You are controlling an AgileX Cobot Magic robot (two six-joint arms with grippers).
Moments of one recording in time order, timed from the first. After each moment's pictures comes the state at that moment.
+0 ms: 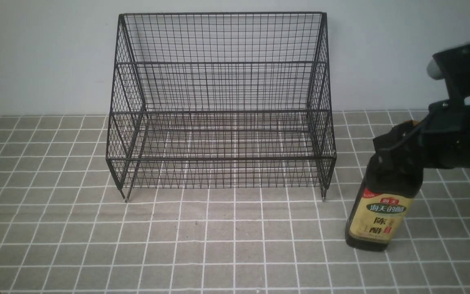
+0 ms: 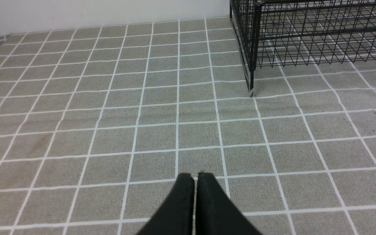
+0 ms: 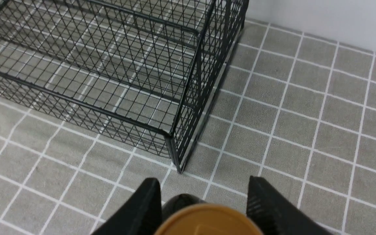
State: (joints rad) right arm 0.33 1.26 -0.92 0.06 0.54 -0.06; left arm -0.01 -0.01 0.02 0.03 0.39 0.02
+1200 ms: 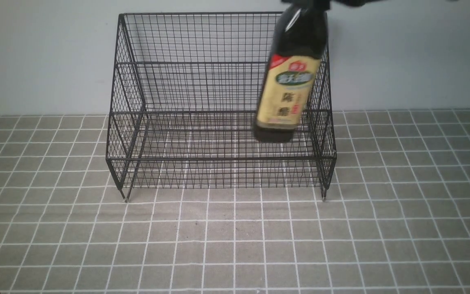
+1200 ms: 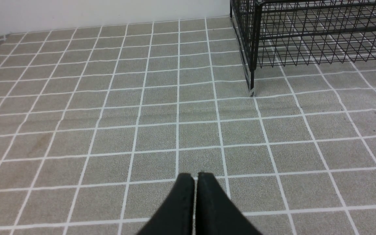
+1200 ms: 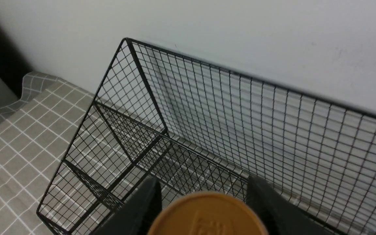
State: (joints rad) right arm 0.34 1.76 -1.74 0.70 0.72 -0.54; left arm -0.01 -0.01 0.02 0.03 0.39 0.02
